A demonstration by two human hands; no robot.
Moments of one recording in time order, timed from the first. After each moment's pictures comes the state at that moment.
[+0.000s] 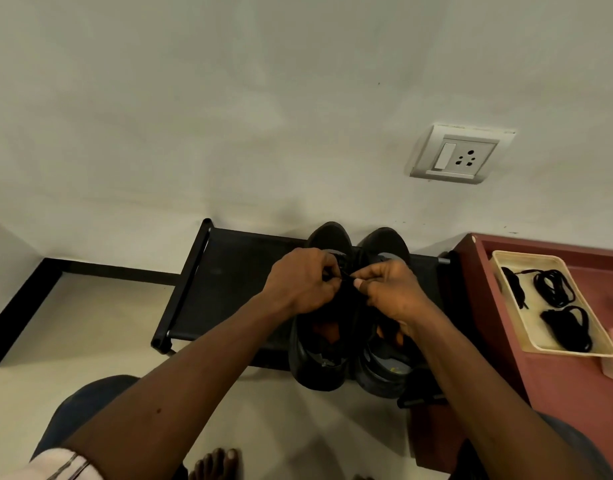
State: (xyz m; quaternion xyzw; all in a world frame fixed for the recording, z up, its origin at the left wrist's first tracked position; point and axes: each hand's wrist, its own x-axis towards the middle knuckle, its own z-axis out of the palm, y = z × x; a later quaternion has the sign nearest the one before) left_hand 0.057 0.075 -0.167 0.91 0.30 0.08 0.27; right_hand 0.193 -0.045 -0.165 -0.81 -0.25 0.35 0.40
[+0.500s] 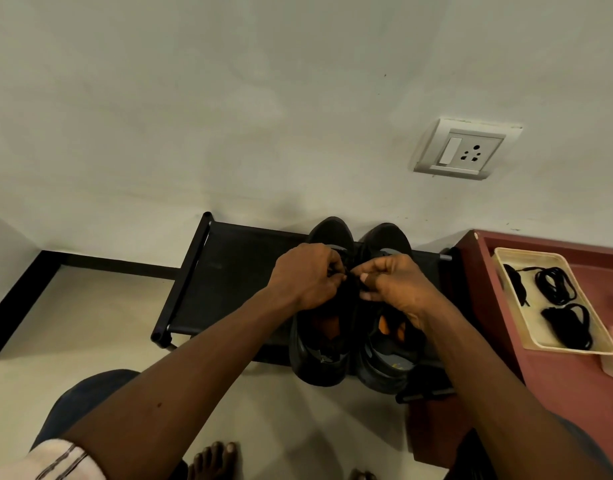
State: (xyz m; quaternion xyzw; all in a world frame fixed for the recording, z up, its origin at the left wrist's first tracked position) left_hand 0.058 0.069 -0.167 0.91 0.31 0.10 0.25; right_hand 0.193 -0.048 -0.147 -0.76 -0.24 0.43 0.43
